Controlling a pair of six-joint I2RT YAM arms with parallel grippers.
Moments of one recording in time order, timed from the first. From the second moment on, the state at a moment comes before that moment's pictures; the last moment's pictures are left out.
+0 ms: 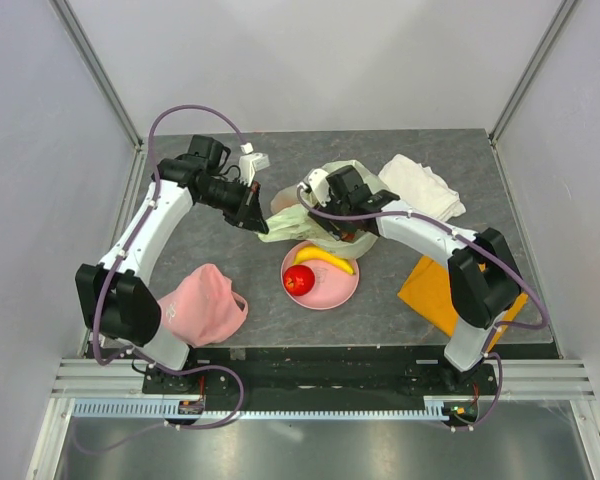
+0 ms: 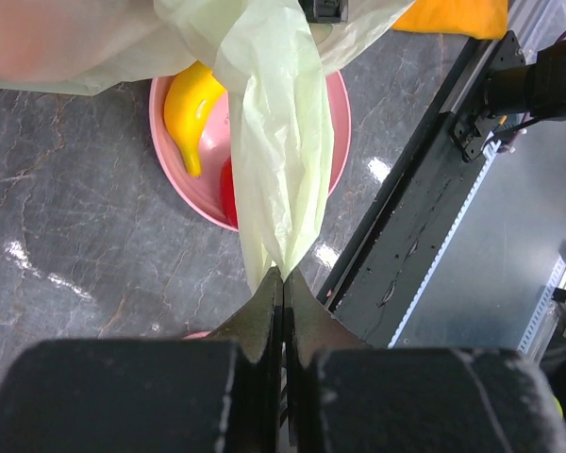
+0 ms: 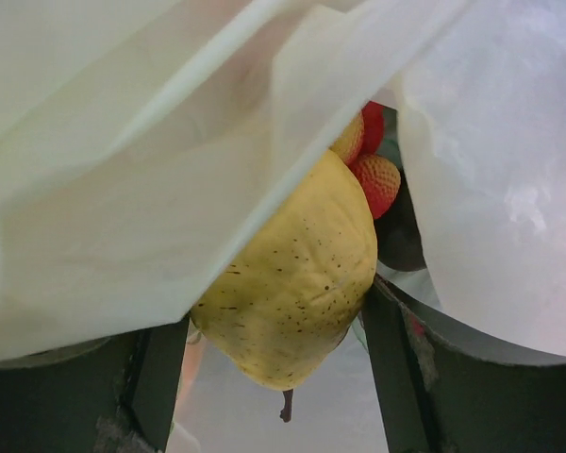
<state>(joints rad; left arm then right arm) -0.25 1.57 1.50 -1.06 0.78 0.27 0.63 1.77 1.34 -0.40 0.11 -0.36</state>
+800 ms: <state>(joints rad) -0.25 1.60 1.50 -1.07 0.79 0.27 0.40 1.92 1.56 -0.54 -0.27 -0.19</state>
